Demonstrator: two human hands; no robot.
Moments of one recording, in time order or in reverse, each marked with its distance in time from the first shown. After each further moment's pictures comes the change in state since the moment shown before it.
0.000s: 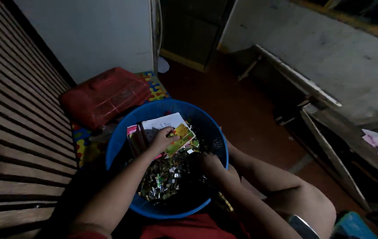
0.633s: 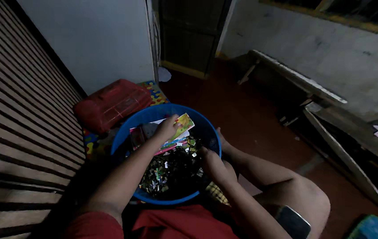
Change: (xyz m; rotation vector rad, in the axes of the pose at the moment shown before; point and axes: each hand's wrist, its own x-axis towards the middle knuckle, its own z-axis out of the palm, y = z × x) left_hand 0.010 0.079 0.015 0.562 0.051 0.031; right_hand -0.057 0.007 -0.018 0.420 0.275 -0.038
